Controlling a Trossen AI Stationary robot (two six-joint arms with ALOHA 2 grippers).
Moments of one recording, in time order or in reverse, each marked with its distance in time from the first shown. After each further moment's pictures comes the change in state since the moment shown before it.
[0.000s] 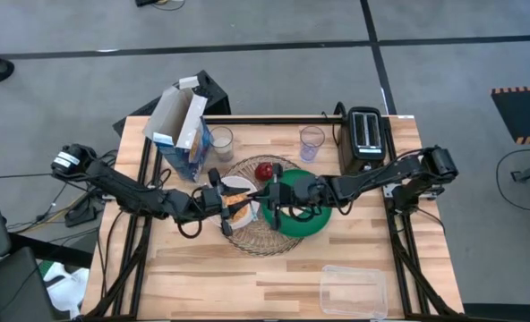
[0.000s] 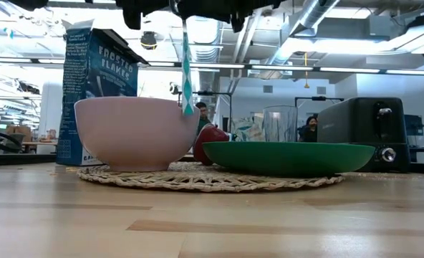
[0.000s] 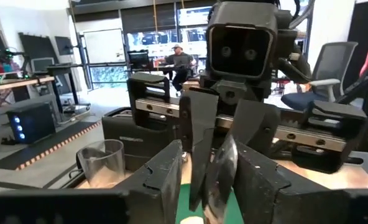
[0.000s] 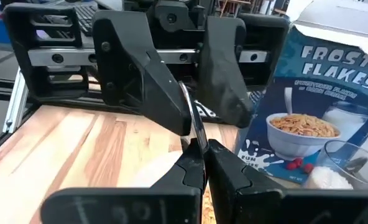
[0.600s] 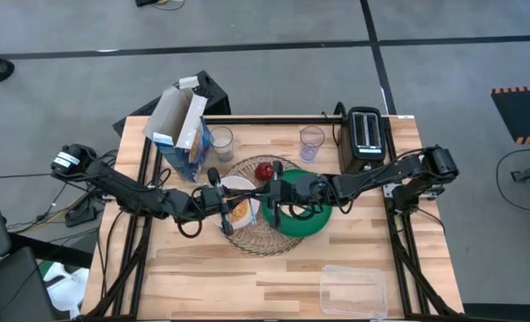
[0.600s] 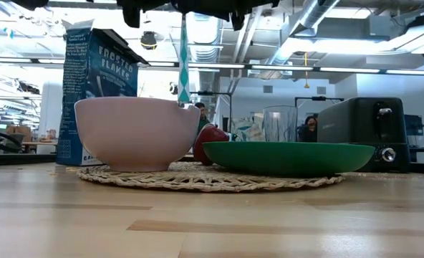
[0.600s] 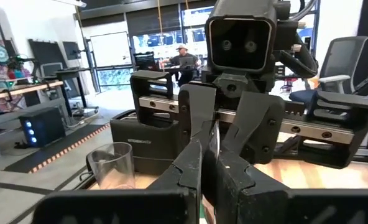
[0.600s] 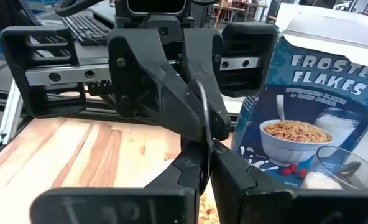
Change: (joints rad) left arm 0.000 0.000 0.003 0.000 -0.016 0.033; right arm 0.000 -0.005 0.000 0.022 0.003 0.000
